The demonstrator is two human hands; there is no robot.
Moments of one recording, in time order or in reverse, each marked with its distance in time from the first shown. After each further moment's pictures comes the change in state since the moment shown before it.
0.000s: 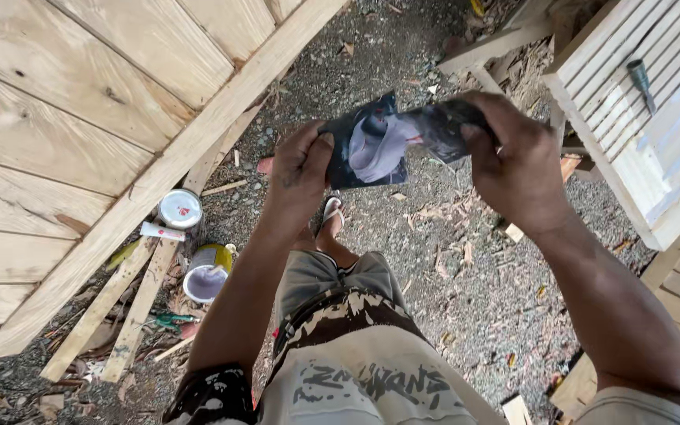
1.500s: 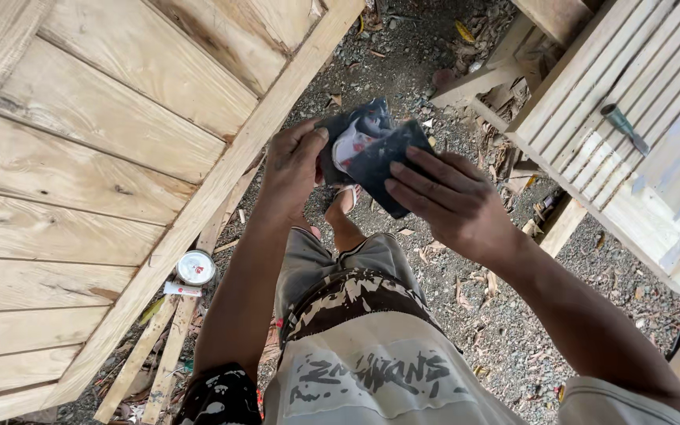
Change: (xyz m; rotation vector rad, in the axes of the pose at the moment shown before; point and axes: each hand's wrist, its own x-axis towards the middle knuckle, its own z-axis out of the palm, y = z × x) left_hand 0.184 0.004 0.098 0.116 -0.018 -0.263; right_hand 0.049 0.149 -0.022 -0.251 0.166 -0.549
